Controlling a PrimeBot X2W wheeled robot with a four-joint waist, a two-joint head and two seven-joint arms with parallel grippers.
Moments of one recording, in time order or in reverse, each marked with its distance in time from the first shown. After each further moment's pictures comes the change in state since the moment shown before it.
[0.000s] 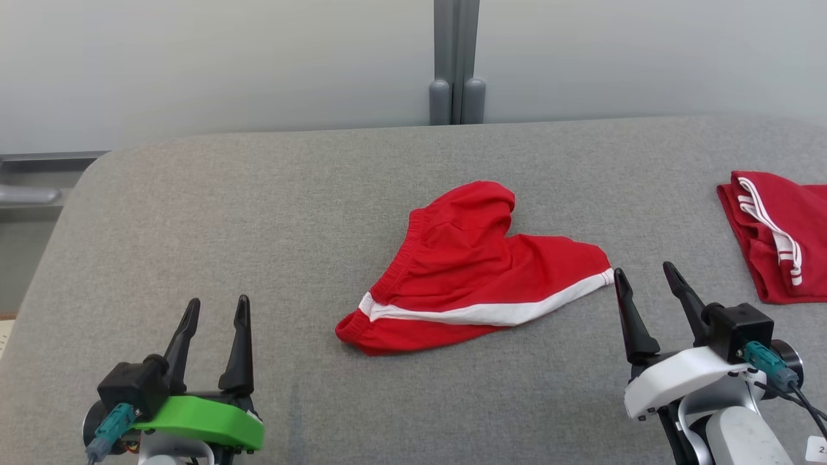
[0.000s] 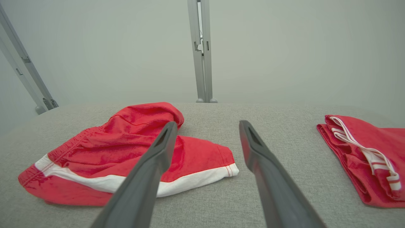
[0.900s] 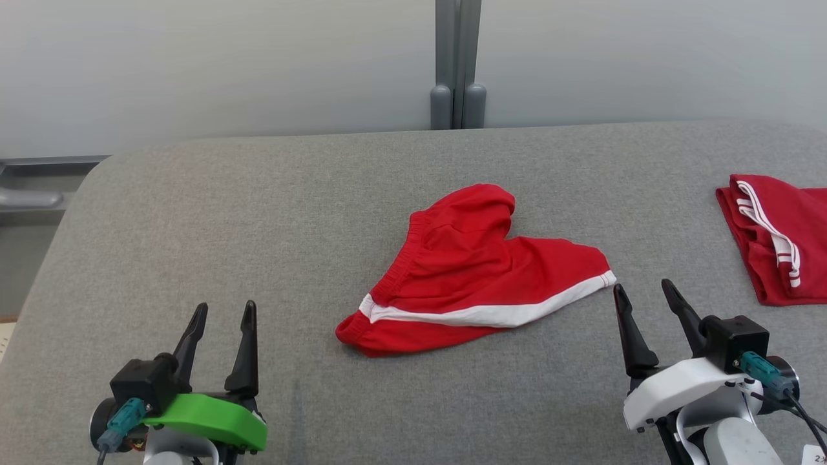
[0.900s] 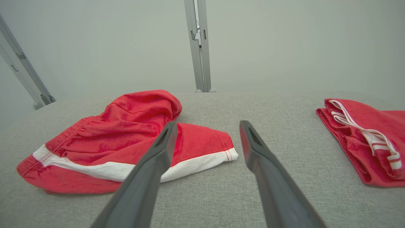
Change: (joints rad) left arm -0.023 -0.028 0.028 0.091 0.056 -0.048 0.000; right arm 0.022 0.010 -0.007 0.041 0.012 0.000 -0.004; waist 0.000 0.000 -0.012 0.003
